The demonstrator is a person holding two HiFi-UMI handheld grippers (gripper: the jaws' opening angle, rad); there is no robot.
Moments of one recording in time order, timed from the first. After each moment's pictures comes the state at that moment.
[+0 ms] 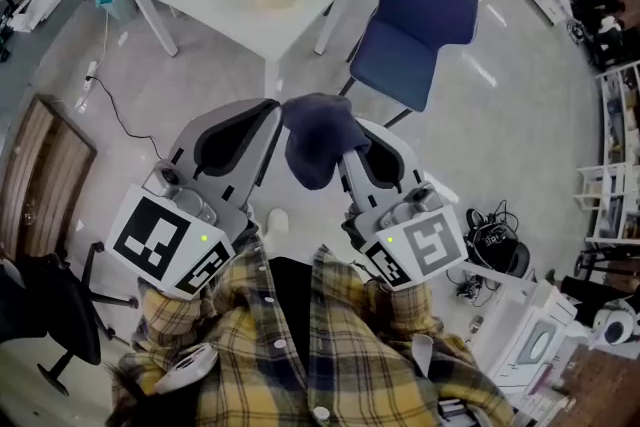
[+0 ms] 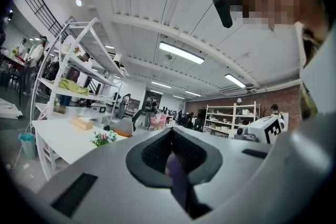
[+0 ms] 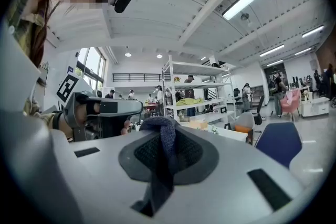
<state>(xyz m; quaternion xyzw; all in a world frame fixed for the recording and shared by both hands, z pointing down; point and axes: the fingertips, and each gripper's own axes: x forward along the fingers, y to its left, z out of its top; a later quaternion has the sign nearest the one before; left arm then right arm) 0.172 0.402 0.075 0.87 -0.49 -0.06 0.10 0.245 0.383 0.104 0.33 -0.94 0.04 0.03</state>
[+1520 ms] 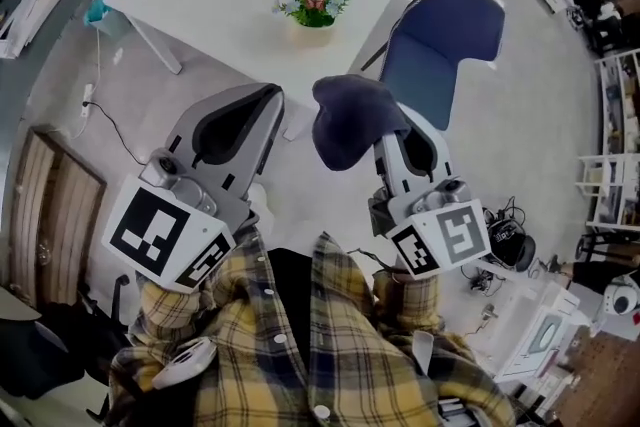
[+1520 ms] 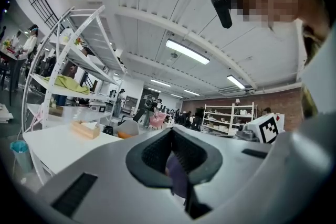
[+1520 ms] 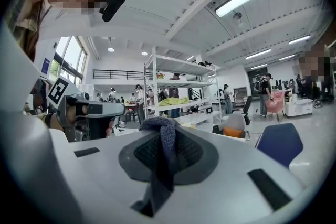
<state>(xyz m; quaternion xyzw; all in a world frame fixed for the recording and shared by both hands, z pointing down) 0.002 0.248 0.084 0.88 -0.46 -0.05 0.11 0.120 0.221 0.108 0.42 -0.91 0.05 0.04</state>
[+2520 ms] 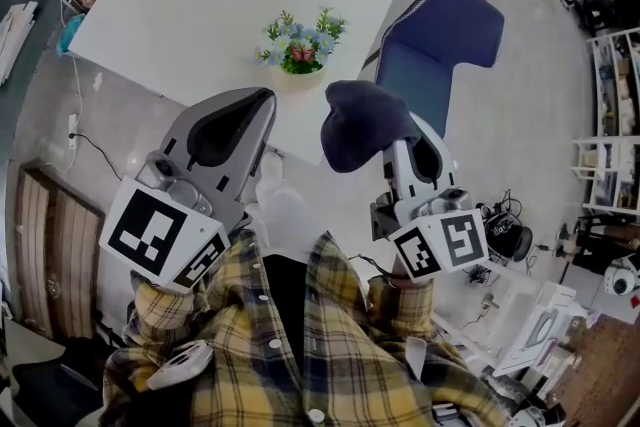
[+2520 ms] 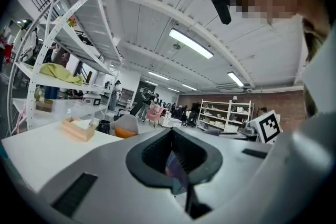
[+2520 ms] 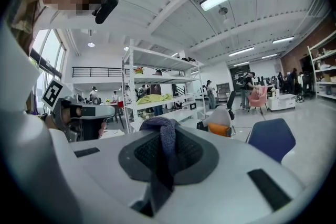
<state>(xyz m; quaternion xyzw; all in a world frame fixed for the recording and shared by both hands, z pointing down) -0.022 0.099 0.113 0.89 -0.43 -0.03 0.14 0.128 0.083 0.134 0.50 -0.86 0.09 0.05</state>
